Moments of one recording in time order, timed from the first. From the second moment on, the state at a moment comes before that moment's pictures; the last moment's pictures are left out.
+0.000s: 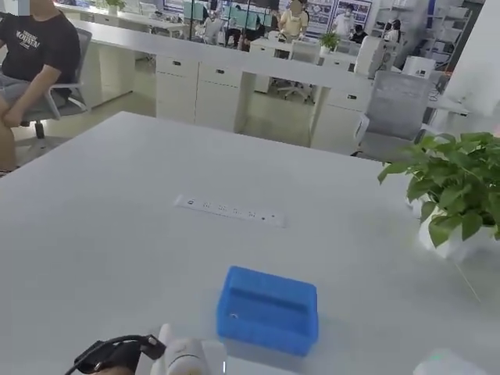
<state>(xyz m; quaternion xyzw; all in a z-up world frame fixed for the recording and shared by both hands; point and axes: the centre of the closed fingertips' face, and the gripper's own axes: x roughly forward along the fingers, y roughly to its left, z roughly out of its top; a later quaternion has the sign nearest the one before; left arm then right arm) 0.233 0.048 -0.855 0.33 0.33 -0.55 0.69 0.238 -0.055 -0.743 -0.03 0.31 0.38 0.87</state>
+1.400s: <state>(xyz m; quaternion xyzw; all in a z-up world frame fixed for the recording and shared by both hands) 0.232 0.139 -0.737 0.03 0.30 -0.22 0.93 0.243 -0.103 -0.731 -0.01 0.30 0.27 0.91</state>
